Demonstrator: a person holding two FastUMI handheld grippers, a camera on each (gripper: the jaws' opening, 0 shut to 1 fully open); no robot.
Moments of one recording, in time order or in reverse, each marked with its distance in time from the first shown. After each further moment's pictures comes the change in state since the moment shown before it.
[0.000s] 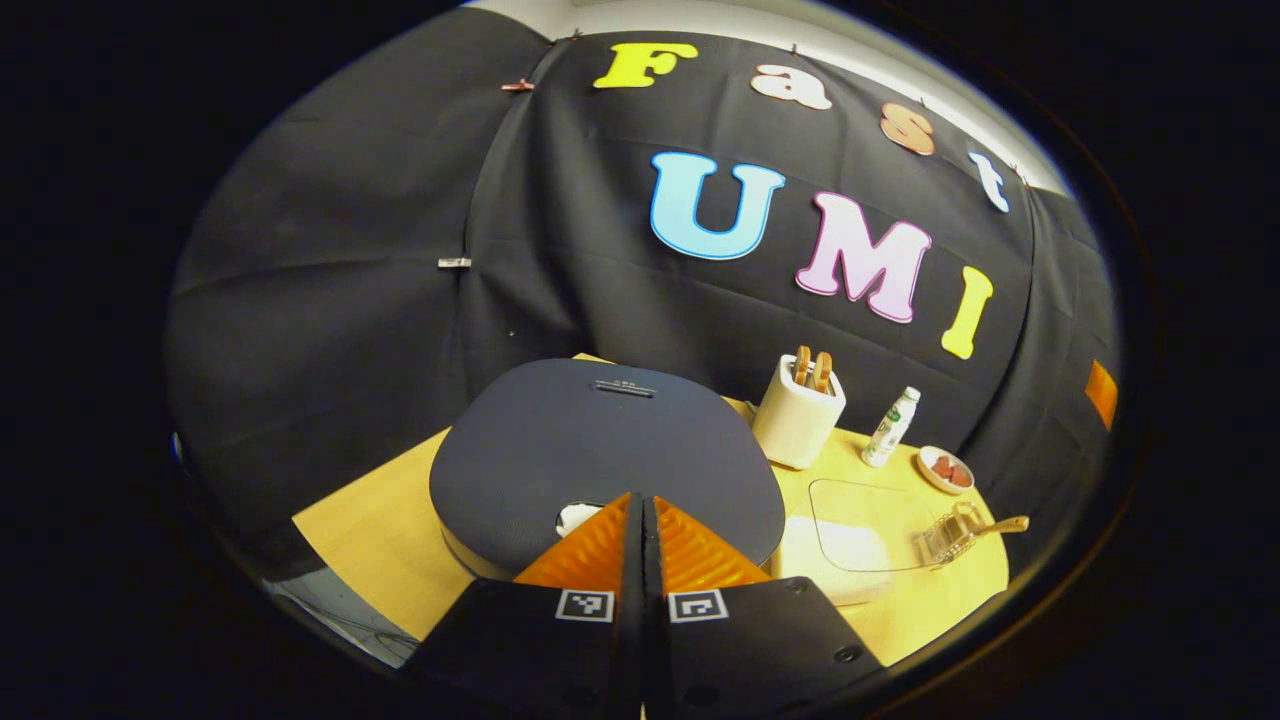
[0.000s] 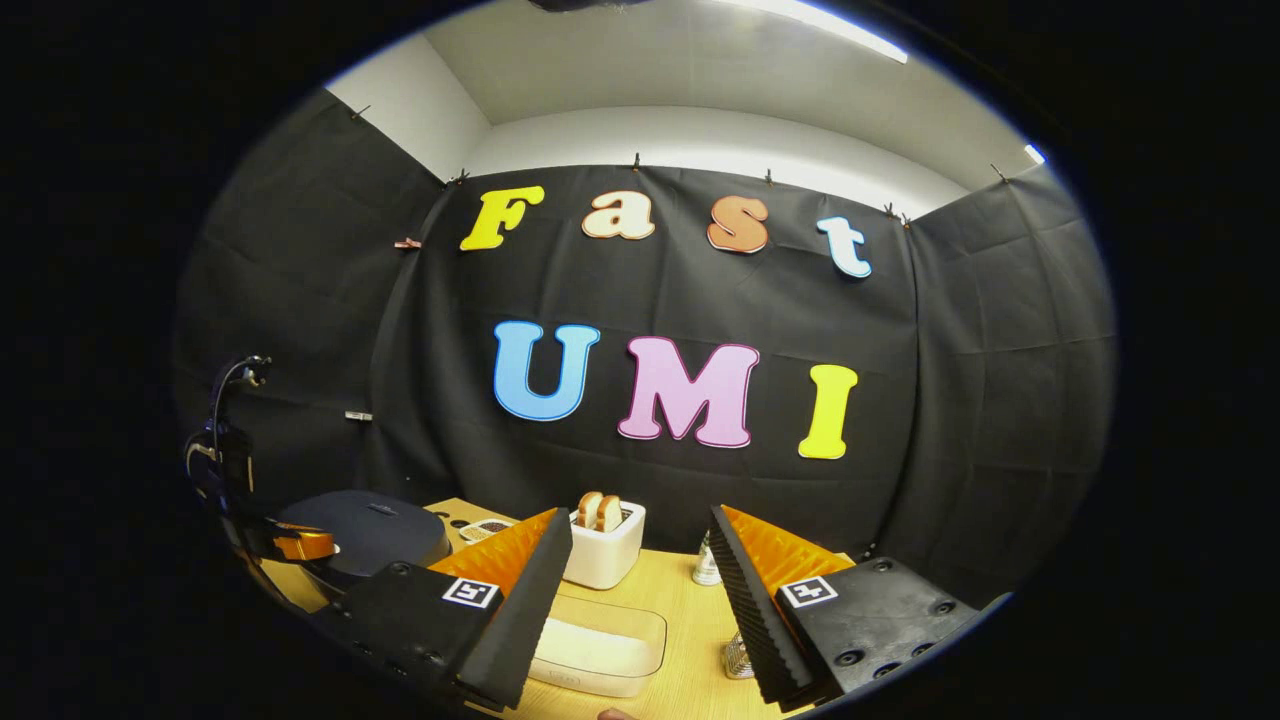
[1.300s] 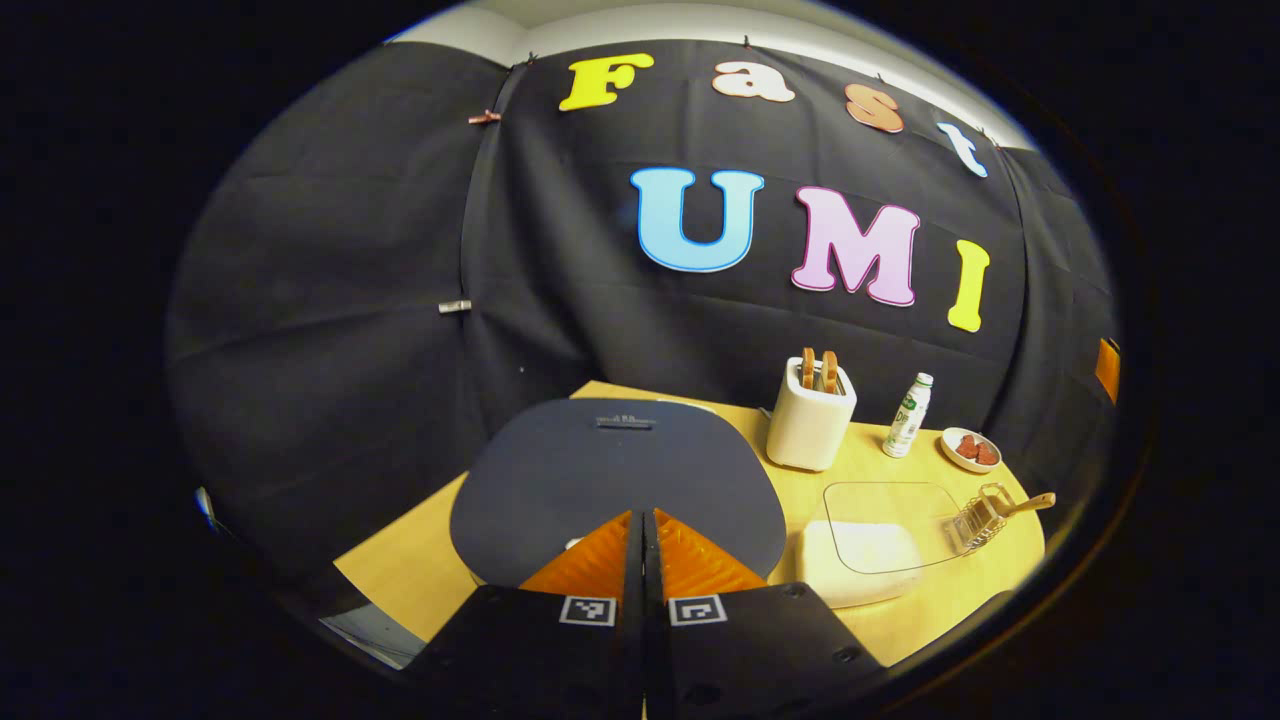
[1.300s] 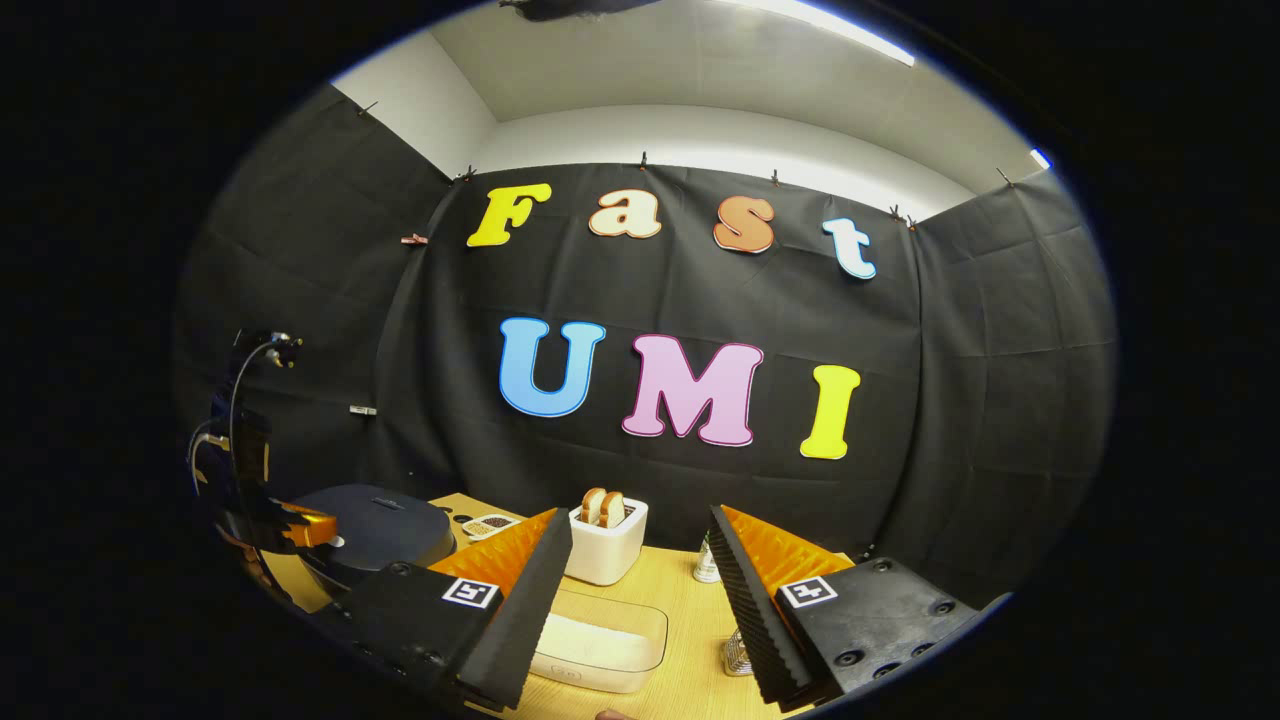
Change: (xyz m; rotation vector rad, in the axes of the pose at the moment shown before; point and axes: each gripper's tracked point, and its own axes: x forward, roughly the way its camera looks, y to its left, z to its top) left arm -0.004 -0.001 0.016 0.084 -0.016 0.050; right arm -0.005 0.006 -0.002 -0.015 0.011 0.010
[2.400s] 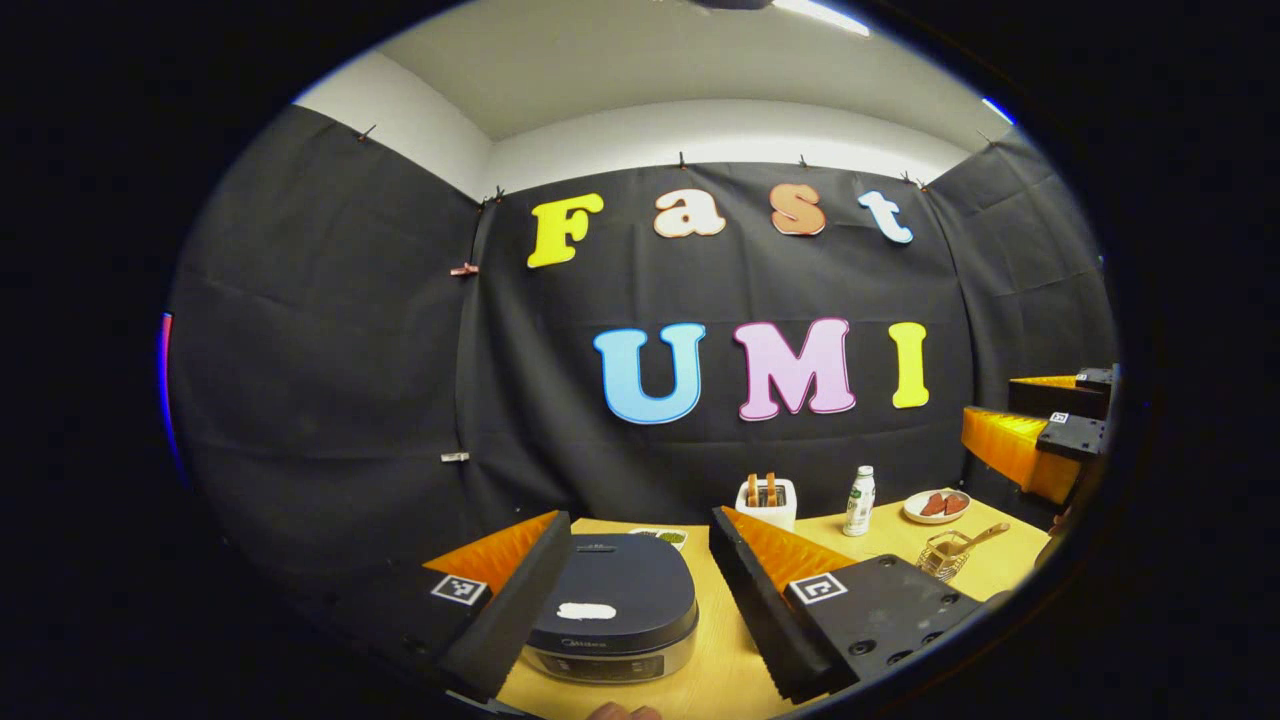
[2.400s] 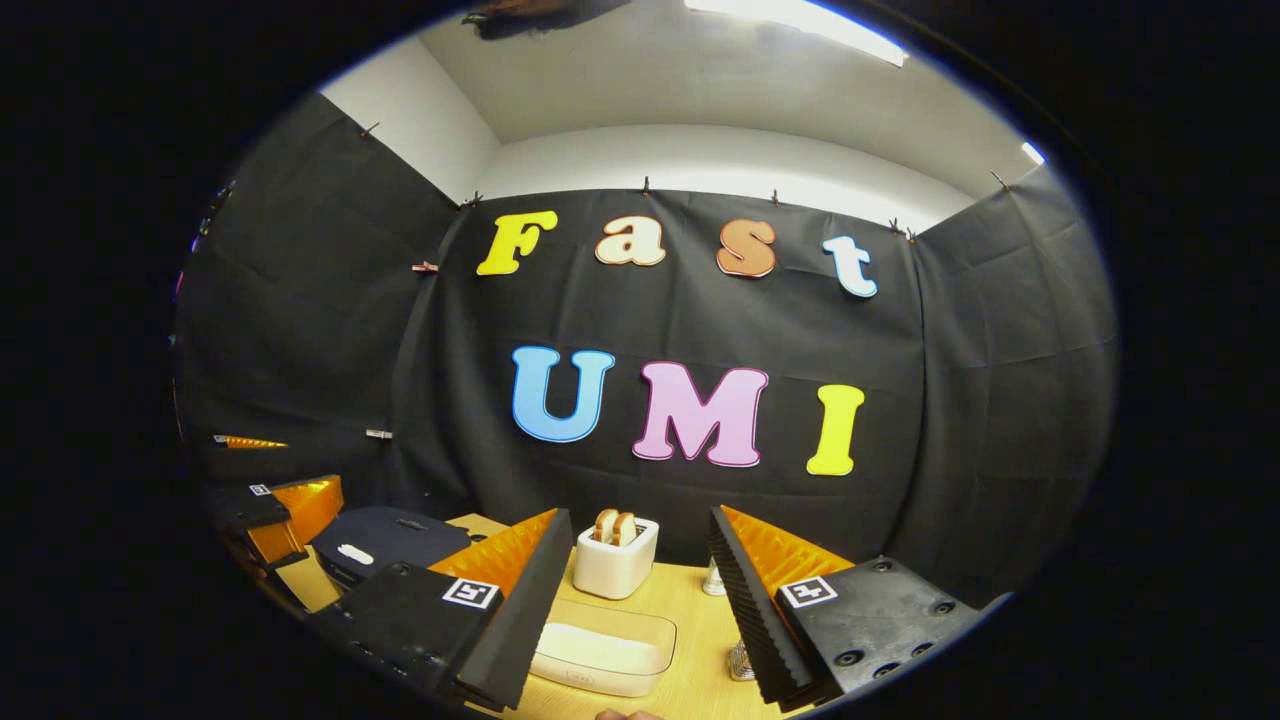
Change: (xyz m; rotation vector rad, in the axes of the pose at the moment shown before) left arm -0.149 -0.055 0.106 0.153 -0.475 -0.034; right arm -0.030 0.004 0.029 0.003 -0.060 0.040
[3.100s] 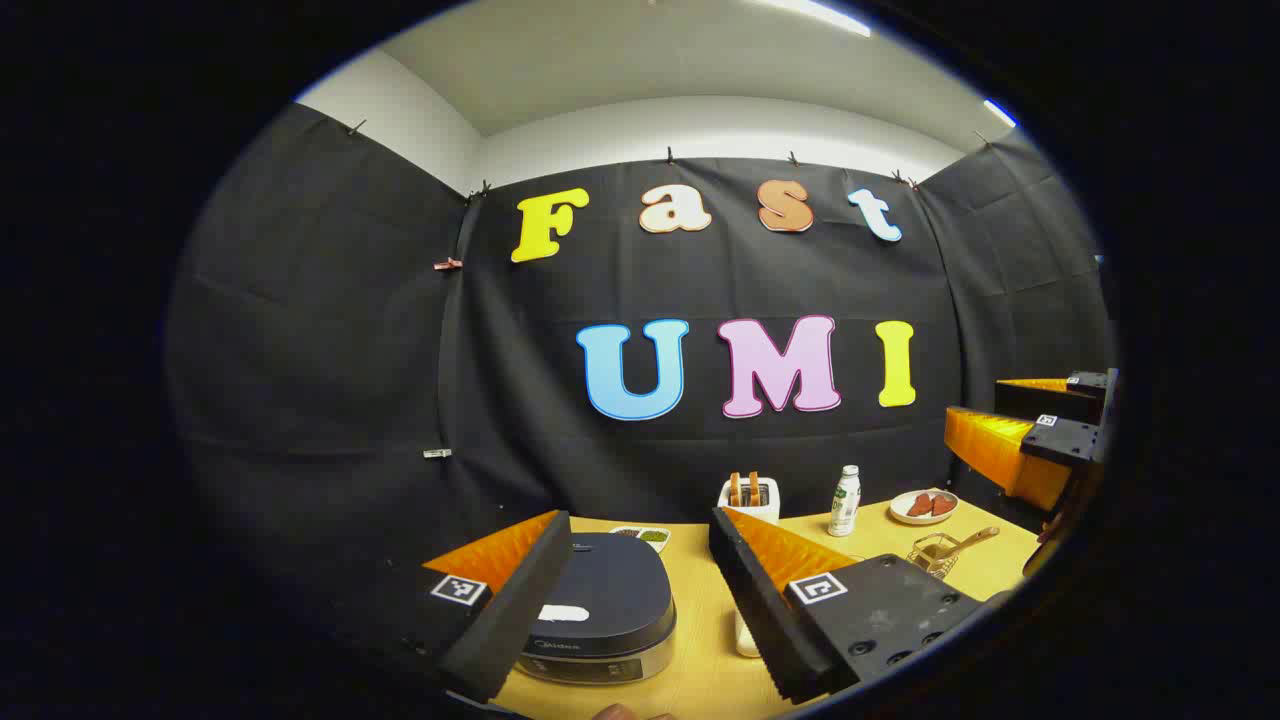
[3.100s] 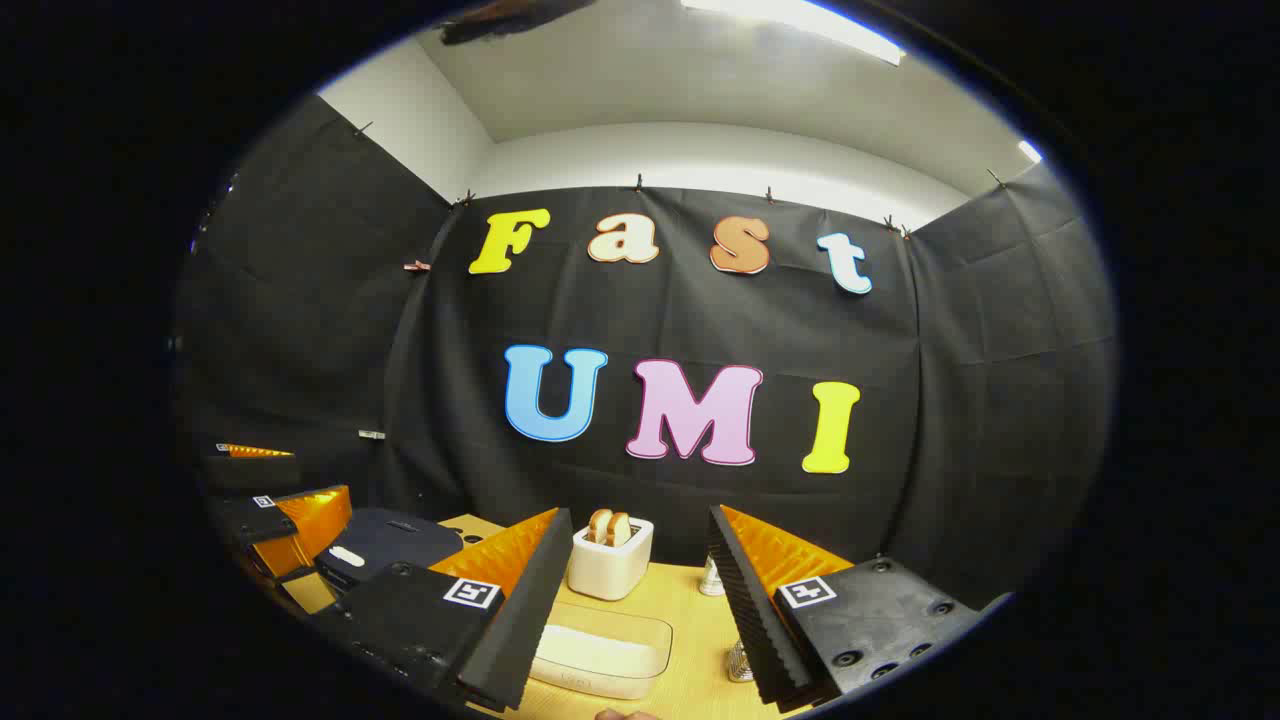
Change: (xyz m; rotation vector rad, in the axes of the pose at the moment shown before) left arm 0.009 -0.016 -0.006 -0.027 0.027 -0.025; right arm 0.011 -0.008 0.005 0.025 -0.014 -0.019
